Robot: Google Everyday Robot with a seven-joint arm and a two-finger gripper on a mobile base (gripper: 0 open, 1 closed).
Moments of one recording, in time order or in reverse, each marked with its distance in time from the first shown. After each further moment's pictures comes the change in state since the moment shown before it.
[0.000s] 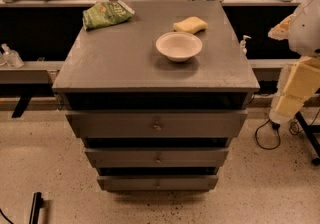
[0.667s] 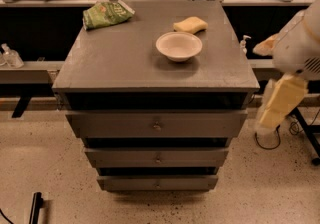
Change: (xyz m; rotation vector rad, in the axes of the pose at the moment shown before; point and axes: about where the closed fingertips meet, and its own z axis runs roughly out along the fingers) arm -0.006 0.006 0.036 -0.035 -0.074 -0.019
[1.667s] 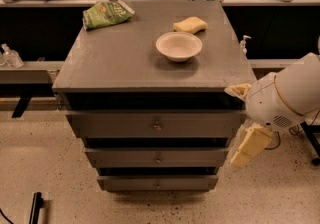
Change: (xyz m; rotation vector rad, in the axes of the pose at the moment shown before) arm -0.015 0.054 0.091 -0.092 -0.244 -0.010
